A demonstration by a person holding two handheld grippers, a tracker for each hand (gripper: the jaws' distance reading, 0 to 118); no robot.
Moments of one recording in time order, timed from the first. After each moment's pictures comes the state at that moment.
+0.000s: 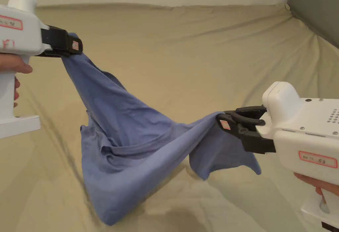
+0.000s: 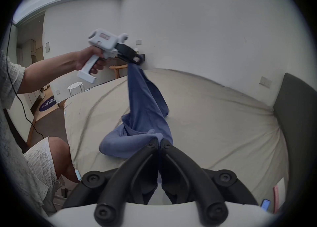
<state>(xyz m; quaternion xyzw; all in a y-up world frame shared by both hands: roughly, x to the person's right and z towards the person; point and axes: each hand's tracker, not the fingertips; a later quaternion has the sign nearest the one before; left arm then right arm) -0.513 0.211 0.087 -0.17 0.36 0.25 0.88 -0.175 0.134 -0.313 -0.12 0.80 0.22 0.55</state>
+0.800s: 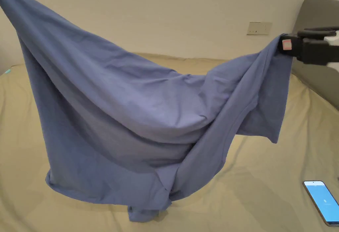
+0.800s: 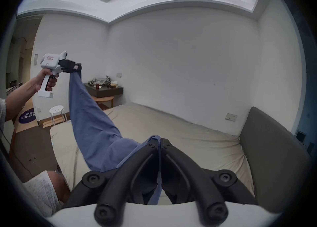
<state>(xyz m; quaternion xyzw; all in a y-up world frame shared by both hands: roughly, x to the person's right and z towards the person) -0.386 0.433 0.267 0.02 0.41 0.21 0.89 -0.120 0.357 -0.329 -0.01 0.74 0.13 0.65</state>
